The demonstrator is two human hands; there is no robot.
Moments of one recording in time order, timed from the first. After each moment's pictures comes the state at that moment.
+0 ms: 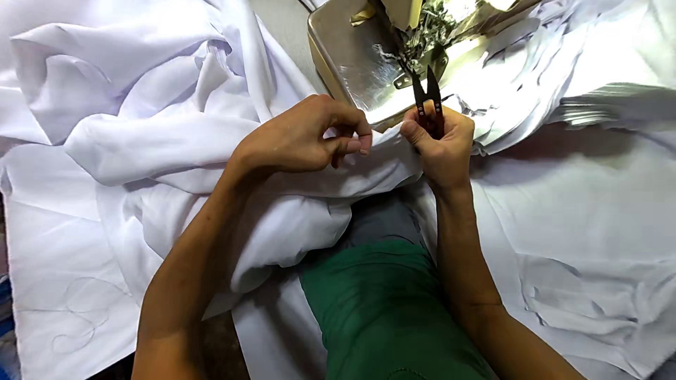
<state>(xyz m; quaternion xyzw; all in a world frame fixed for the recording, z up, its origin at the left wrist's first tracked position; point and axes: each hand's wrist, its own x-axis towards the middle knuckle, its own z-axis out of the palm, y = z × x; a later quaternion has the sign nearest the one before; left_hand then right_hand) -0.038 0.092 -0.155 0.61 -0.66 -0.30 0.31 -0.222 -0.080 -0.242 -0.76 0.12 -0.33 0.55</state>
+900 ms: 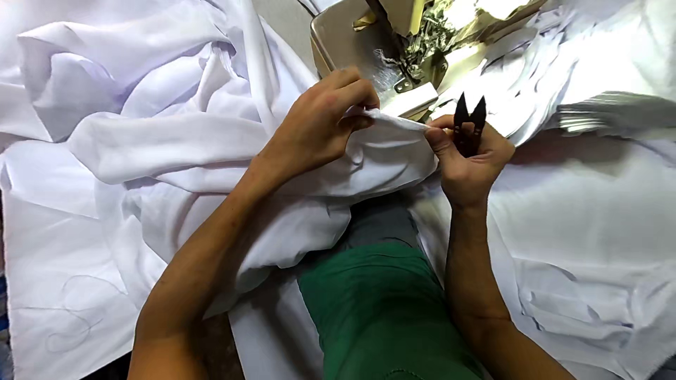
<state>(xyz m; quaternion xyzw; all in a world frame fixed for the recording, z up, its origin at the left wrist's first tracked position) -0.045 0.077 -0.171 0.68 -0.67 -0.04 0.31 -0.246 -0.091 -0.242 -0.79 0.10 -0.42 0.44</state>
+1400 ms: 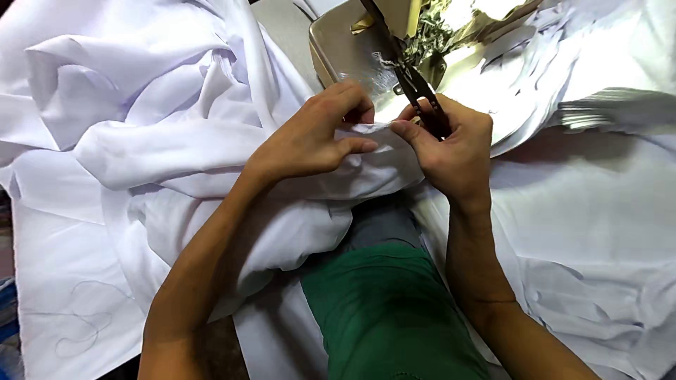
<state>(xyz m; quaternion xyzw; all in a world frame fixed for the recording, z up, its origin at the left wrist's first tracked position) -0.046 0.084 -0.162 0.67 -0.66 -0.14 0.32 -0.231 -0.071 -0.202 -0.85 0.12 -0.30 0.42</state>
